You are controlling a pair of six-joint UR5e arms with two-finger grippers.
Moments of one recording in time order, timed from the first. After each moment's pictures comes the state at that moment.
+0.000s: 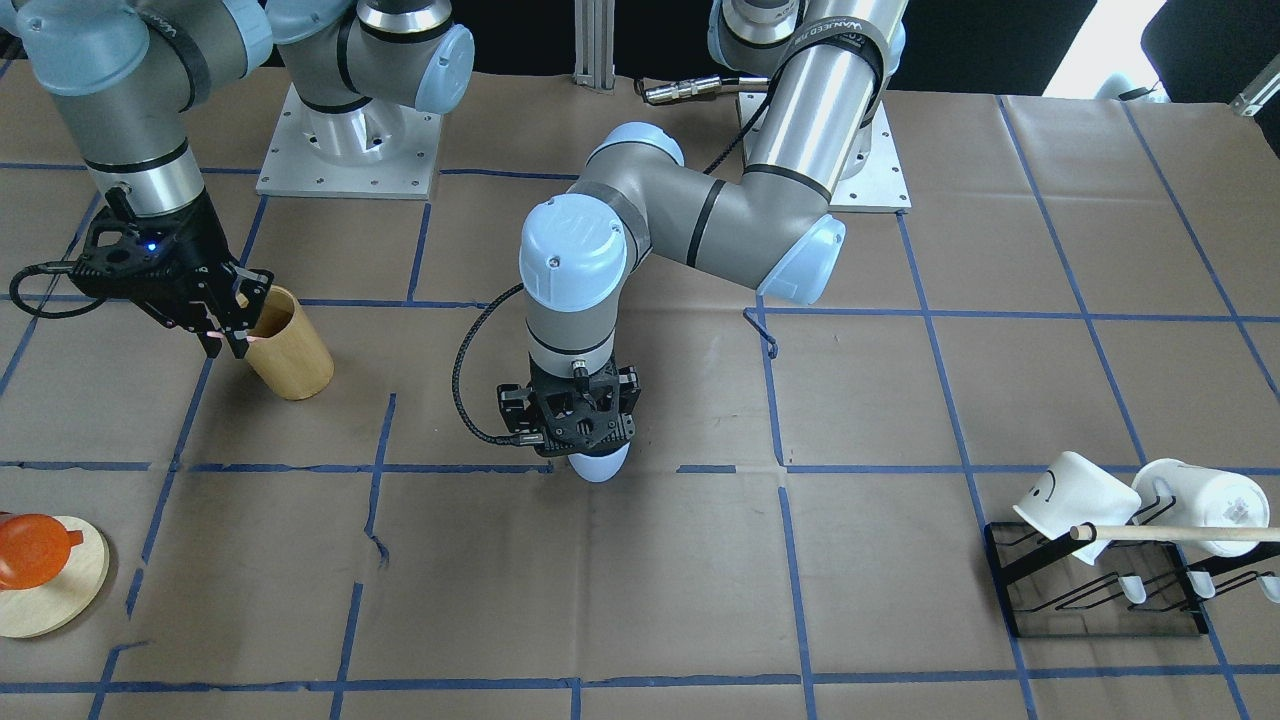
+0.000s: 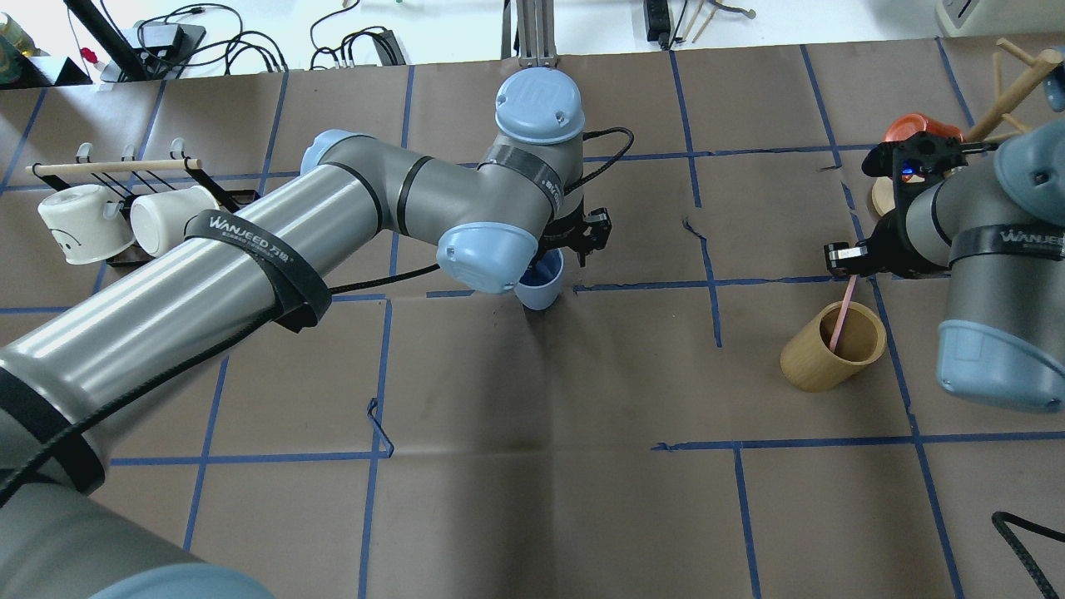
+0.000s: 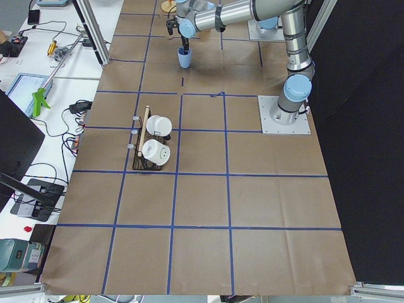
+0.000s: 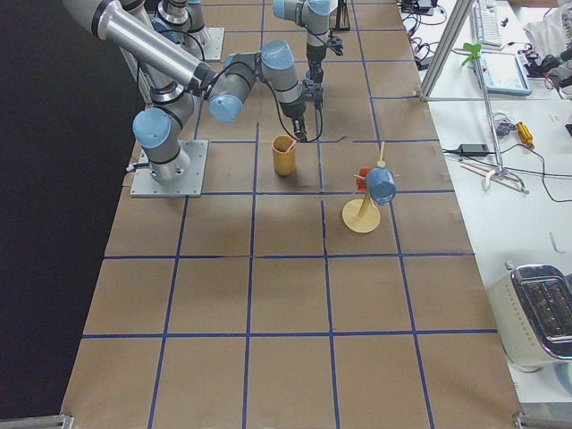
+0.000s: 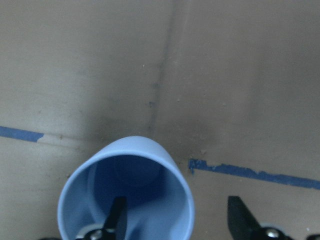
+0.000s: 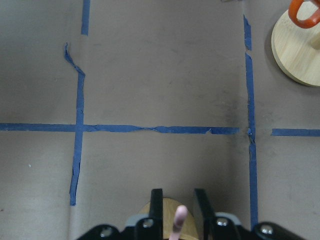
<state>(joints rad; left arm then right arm) -1.98 -2.05 -1.56 -1.03 1.55 -0.61 1.27 -1.69 2.20 -2.37 -1.50 -0.32</state>
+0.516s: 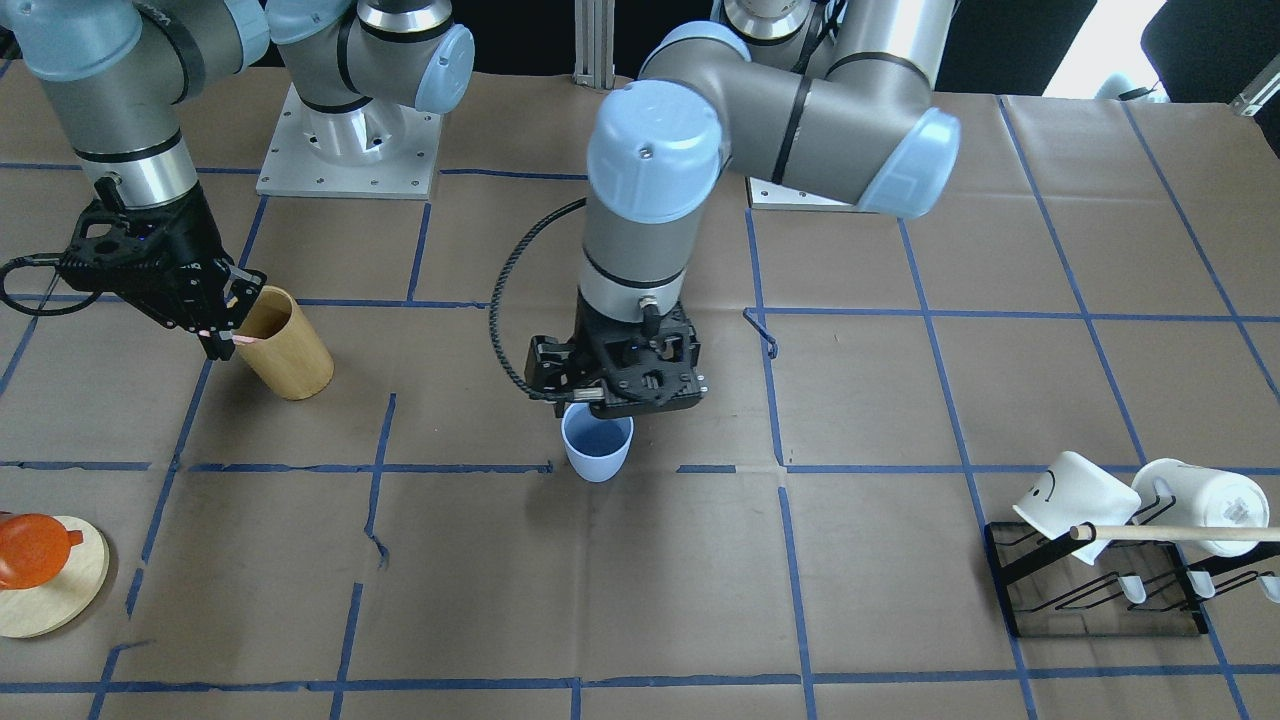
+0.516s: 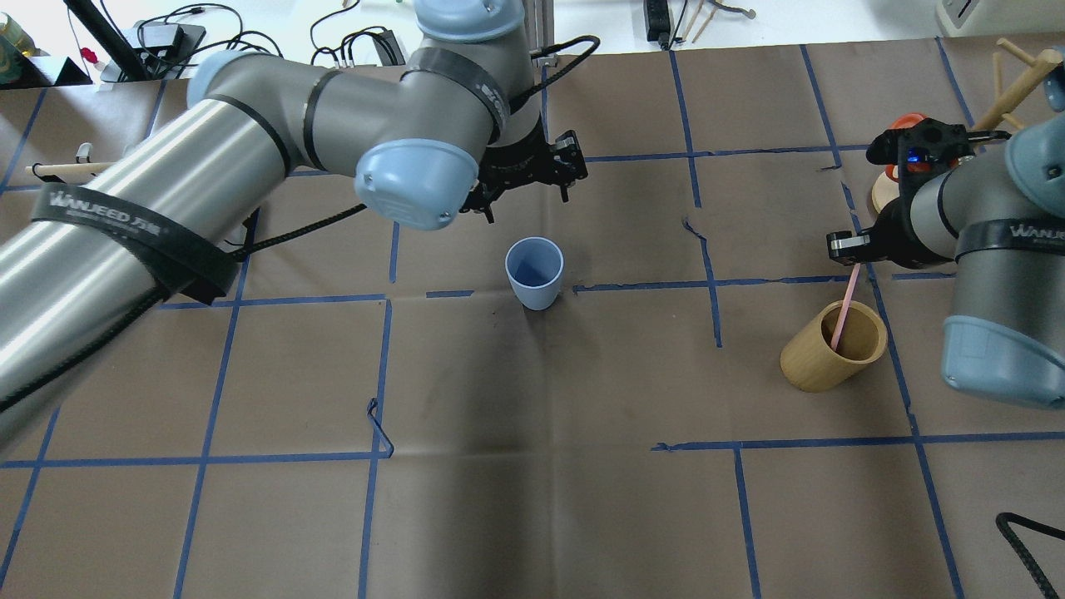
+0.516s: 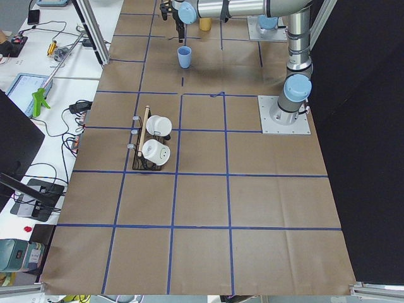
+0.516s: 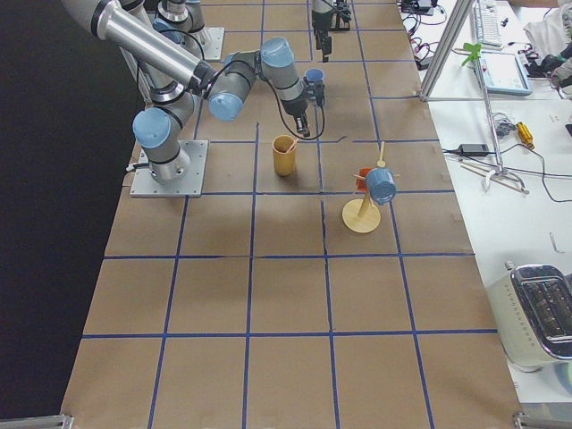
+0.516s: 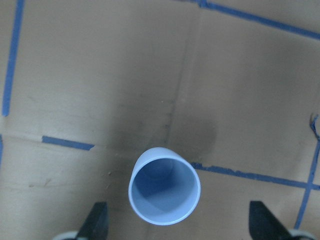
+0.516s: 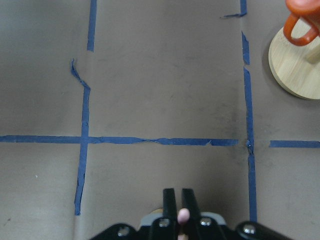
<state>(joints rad) -1.87 -1.89 -1.48 -1.24 1.48 -0.52 1.27 -1.69 2.17 -2.37 -1.49 -0.31</state>
